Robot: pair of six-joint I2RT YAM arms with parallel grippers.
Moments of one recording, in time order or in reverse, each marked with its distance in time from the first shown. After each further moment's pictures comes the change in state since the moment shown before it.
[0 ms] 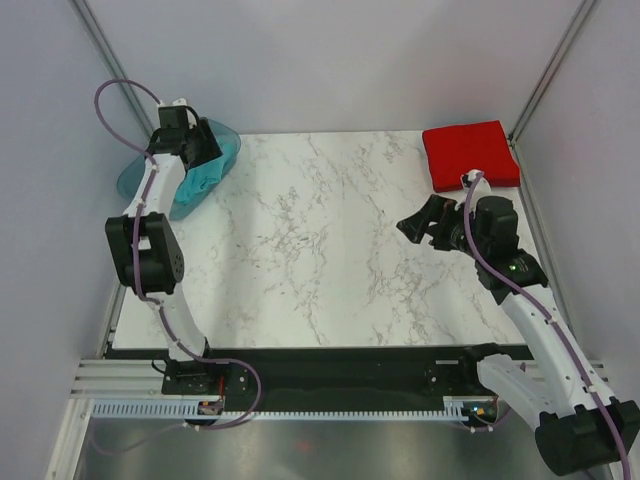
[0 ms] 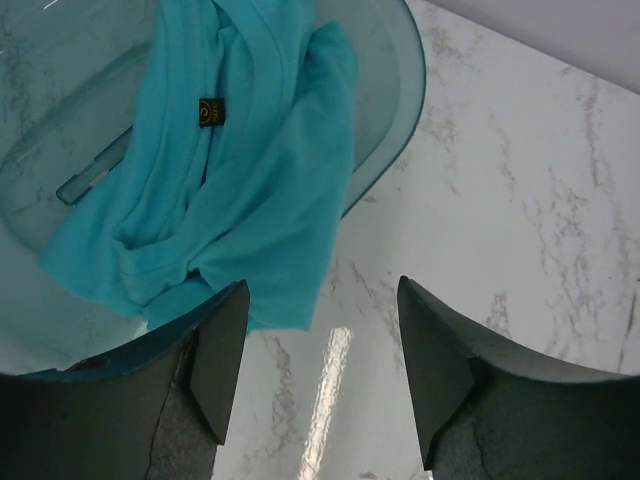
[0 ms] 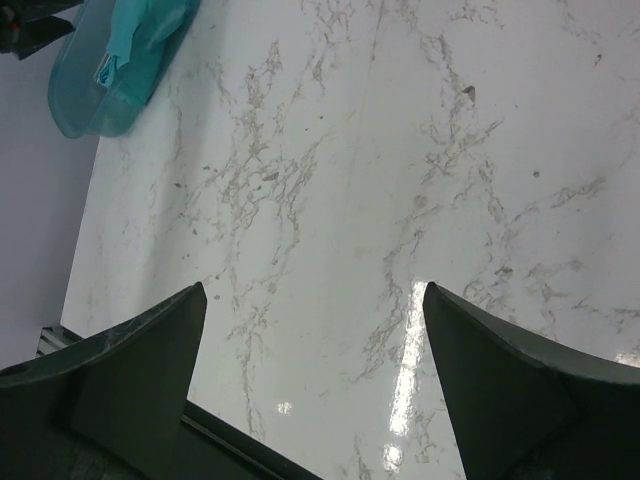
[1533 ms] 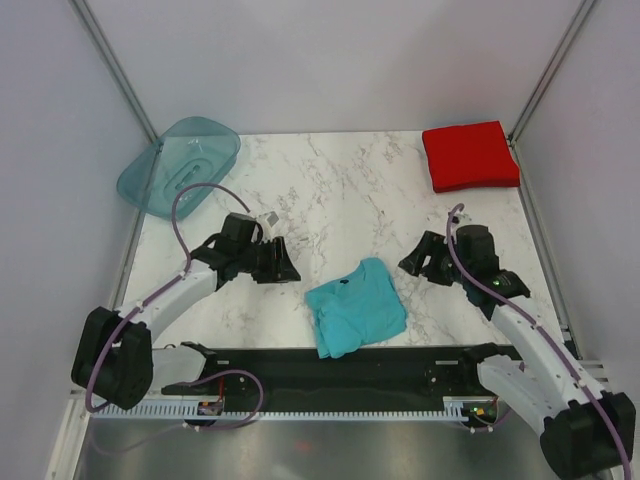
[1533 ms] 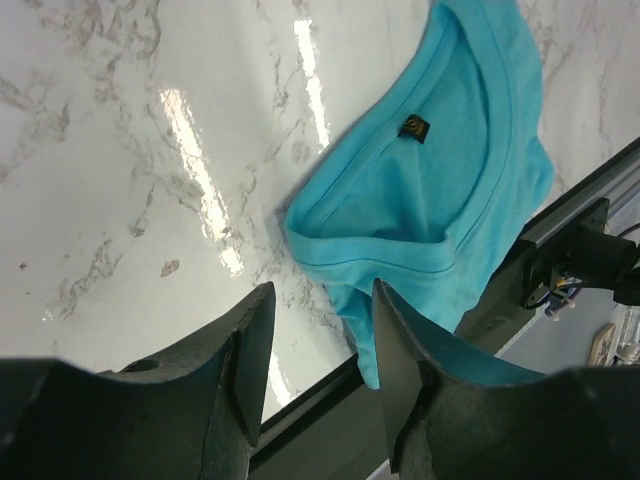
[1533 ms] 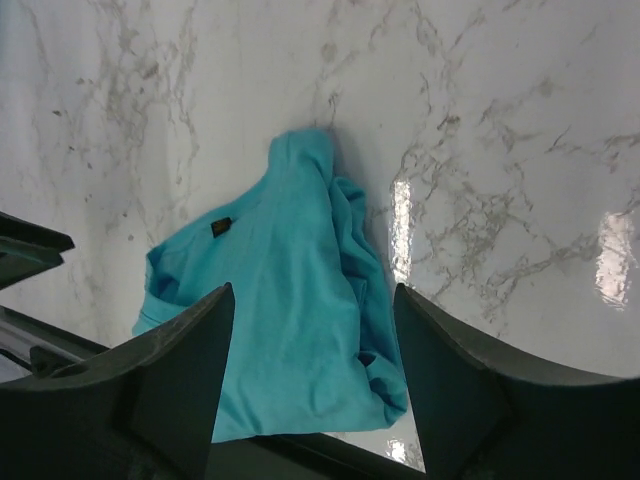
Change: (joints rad) left arm -0.483 -0.666 -1.001 0.066 0.396 -0.182; right arm 0.057 -0.047 -0.217 -0.065 0.090 0.053
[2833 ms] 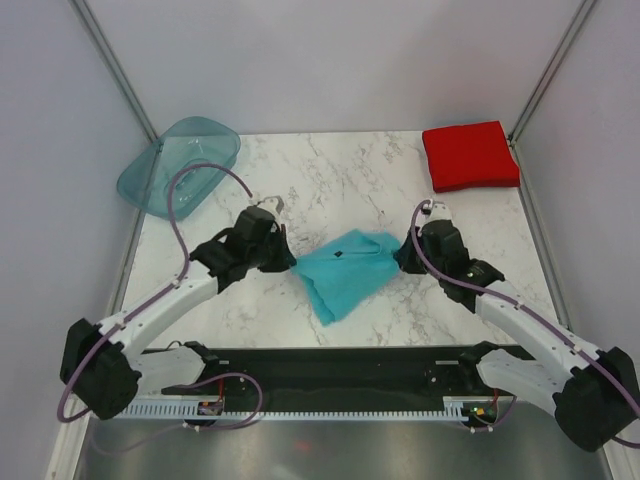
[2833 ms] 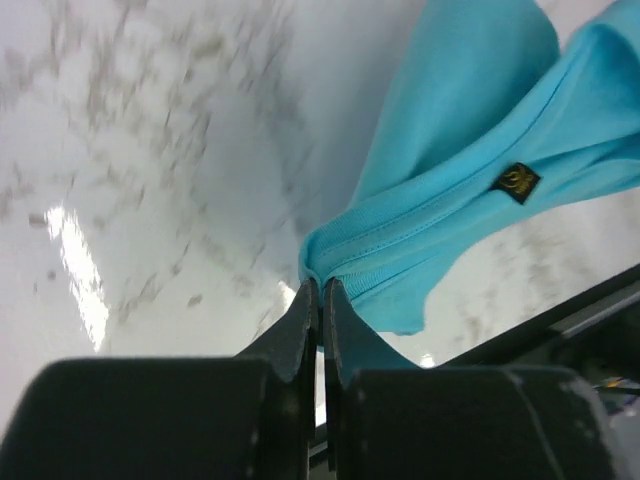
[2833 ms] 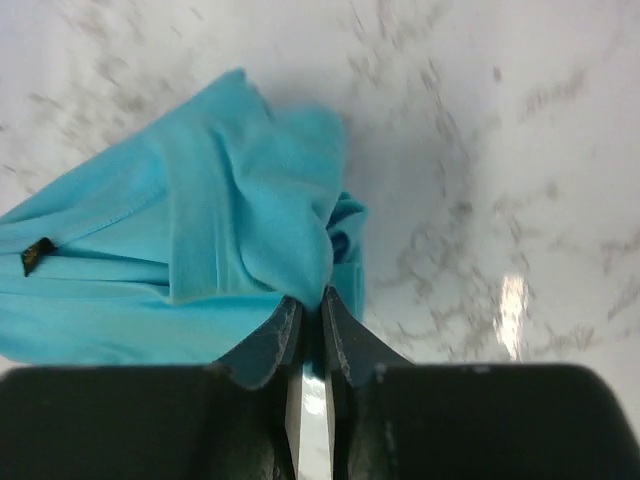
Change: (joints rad) left arm -0.204 -0.138 0.237 -0.101 -0.436 -0.058; right arm 0.251 0.140 0.099 0.199 0.306 -0.071
